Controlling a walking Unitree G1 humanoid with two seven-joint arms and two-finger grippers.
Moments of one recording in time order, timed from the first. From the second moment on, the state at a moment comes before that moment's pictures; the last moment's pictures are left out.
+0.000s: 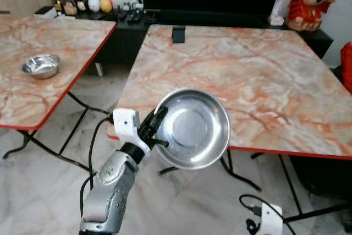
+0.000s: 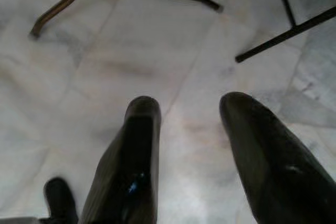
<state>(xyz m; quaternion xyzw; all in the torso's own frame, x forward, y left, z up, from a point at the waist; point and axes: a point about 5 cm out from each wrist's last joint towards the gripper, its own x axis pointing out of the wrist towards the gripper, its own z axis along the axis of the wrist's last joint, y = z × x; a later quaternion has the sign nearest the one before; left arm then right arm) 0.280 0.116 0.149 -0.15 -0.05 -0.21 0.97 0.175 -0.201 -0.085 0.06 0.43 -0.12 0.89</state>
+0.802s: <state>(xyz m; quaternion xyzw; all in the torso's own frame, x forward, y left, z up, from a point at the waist) 0.287 0.142 0.154 -0.09 -0.06 -0.20 0.97 0.170 -0.204 -0.087 0.06 0.44 -0.12 0.89</state>
